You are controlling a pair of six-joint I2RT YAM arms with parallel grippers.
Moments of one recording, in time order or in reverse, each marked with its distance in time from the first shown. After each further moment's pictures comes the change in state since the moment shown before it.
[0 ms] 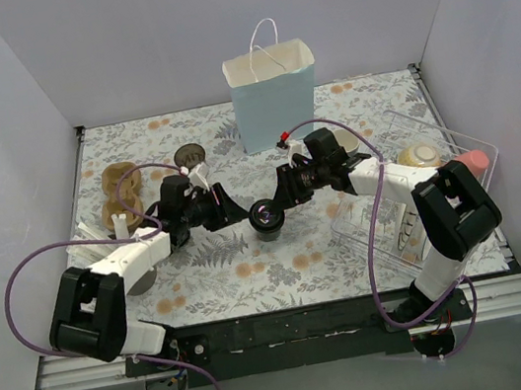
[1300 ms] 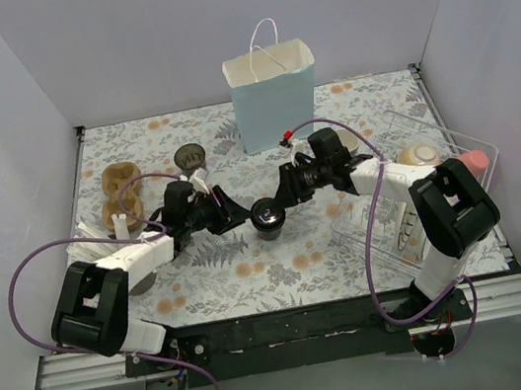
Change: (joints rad) left arm -0.015 0.053 -0.072 0.119 -0.033 -0.169; right arm -0.024 0.020 -0.021 0.060 -0.049 0.003
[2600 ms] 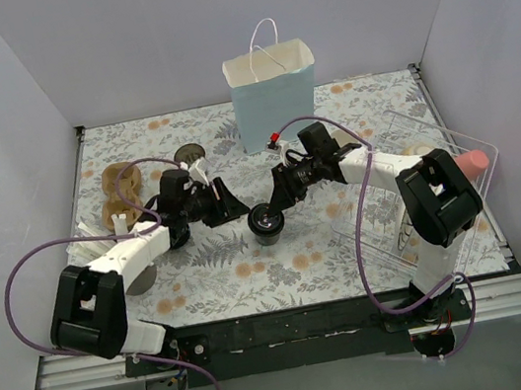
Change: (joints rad) left arm 0.021 -0.039 0.124 -0.182 0.034 0.158; right arm 0.001 0.108 0.150 -0.176 -0.170 -0.225
